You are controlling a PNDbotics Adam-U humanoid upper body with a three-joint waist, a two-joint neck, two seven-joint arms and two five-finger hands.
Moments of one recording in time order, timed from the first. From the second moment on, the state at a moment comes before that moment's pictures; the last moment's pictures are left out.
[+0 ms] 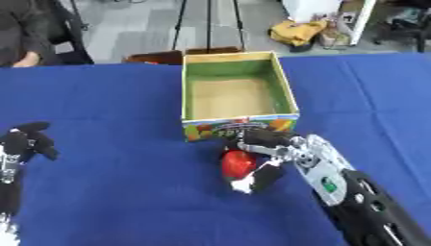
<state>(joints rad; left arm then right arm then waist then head) -0.20 0.24 -0.08 -1.72 -0.14 -0.12 0.24 -0.69 -0.36 0.36 -1.26 0.61 -0.45 0.63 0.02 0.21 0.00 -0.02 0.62</state>
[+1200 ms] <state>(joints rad) -0.20 0.24 -0.08 -1.72 -0.14 -0.12 0.24 -0.67 -0.38 0.35 -1.30 0.60 -0.42 0.54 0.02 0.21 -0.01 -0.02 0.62</state>
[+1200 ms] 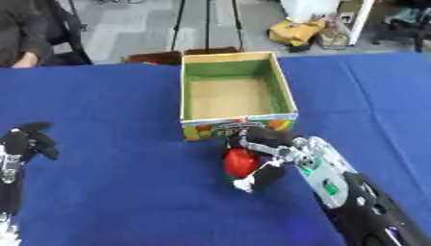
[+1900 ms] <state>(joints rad) -0.20 0.24 -0.08 -1.72 -0.14 -0.12 0.24 -0.72 -0.49 0.33 -1.50 0.49 -0.36 0.53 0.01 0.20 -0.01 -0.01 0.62</state>
